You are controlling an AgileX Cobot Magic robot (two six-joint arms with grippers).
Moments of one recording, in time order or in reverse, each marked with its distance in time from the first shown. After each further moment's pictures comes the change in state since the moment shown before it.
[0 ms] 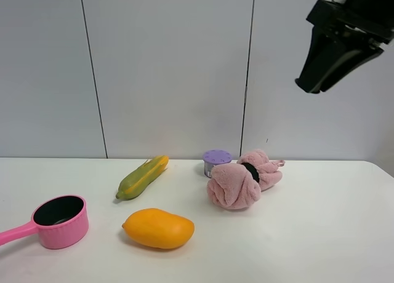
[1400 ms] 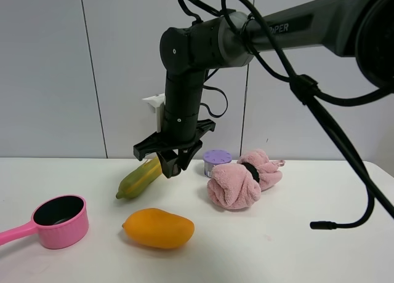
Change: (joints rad) left arm 0.000 0.000 0.000 0.000 0.000 0.000; right arm 0.367 0.900 -0.688 -0.310 -0.039 0.331
